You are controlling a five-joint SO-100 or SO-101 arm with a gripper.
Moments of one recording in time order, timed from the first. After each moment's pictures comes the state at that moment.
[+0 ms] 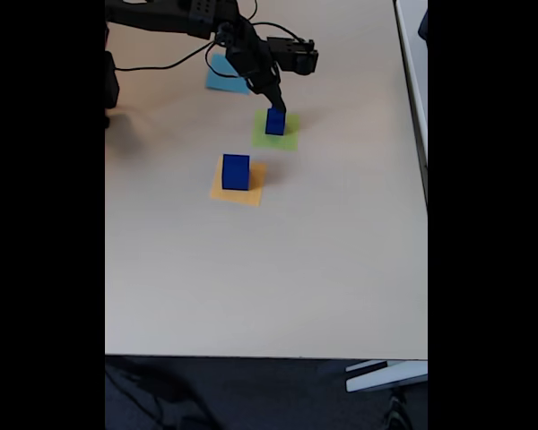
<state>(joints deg) 5.3 80.2 87.6 48.2 74.3</state>
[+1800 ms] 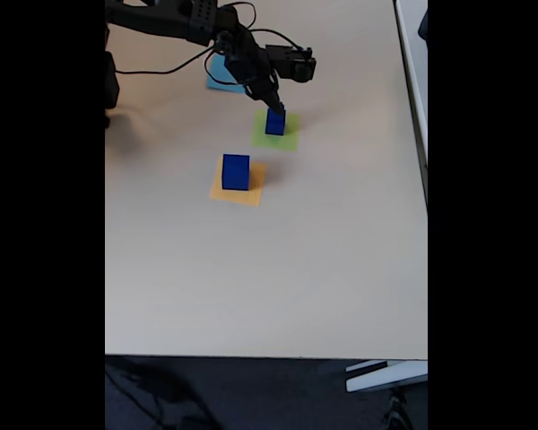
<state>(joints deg) 5.7 79.8 91.3 43.9 73.7</state>
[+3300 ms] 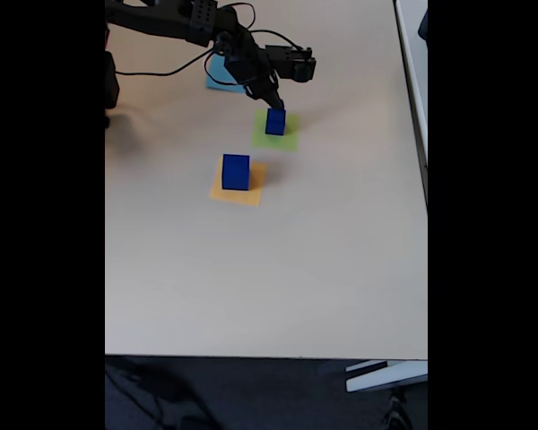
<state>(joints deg) 5.6 79.8 92.1 42.9 73.6</state>
